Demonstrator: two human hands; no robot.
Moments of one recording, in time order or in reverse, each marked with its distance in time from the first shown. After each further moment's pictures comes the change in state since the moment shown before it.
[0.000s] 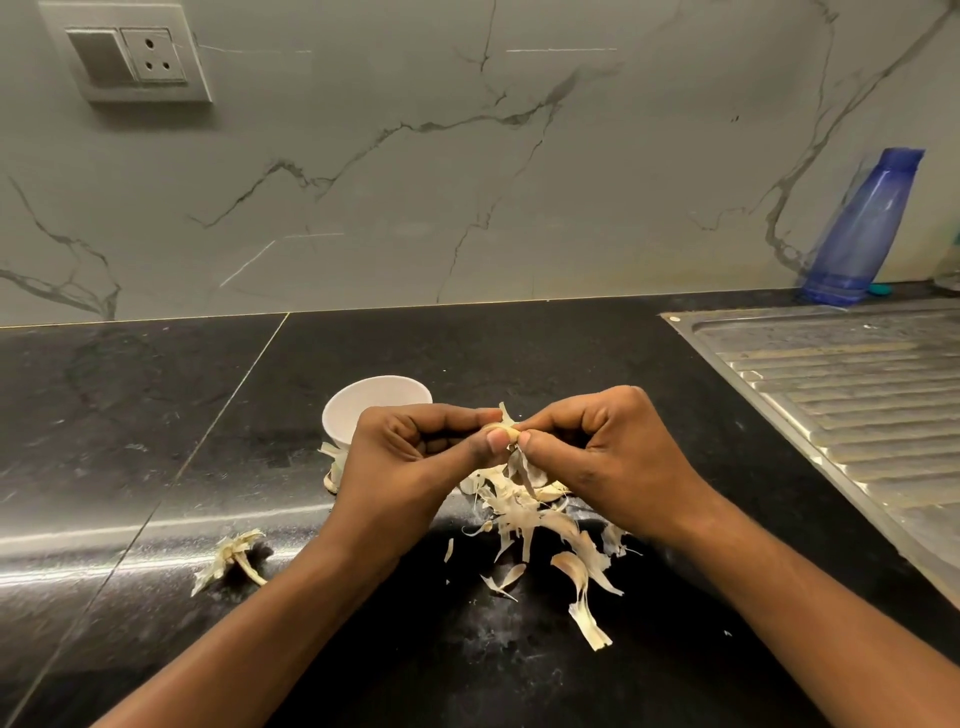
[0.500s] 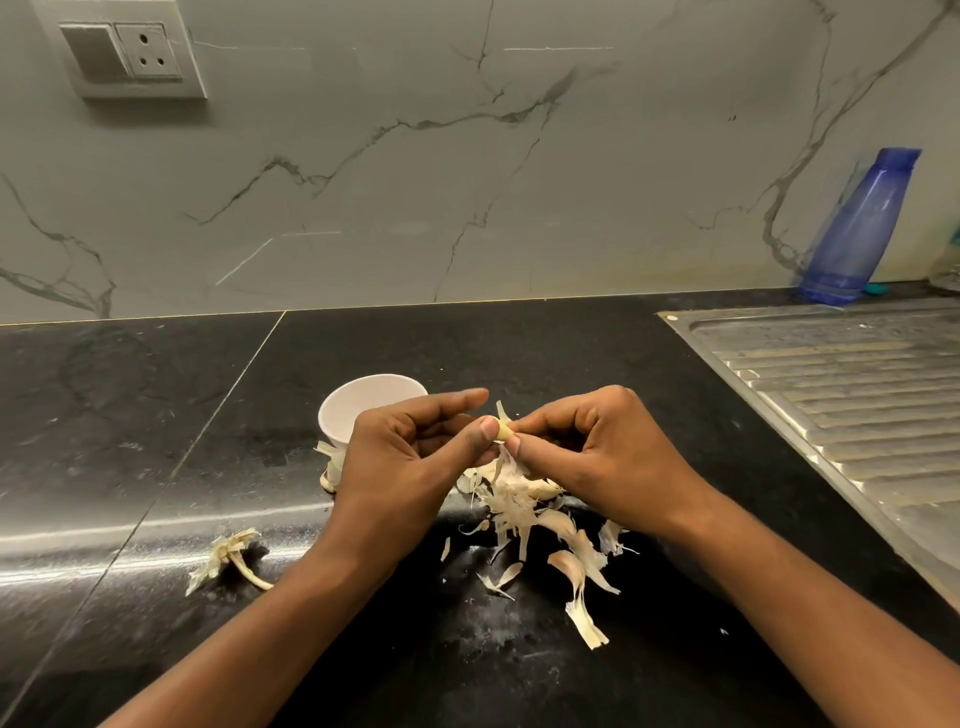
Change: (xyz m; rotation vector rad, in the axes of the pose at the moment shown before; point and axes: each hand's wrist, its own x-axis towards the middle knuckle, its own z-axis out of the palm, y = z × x) left_hand -0.002 -0.002 0.003 0.036 0.044 -0.001; right_hand 0.000 0.000 -0.004 0.014 -0.070 0.024
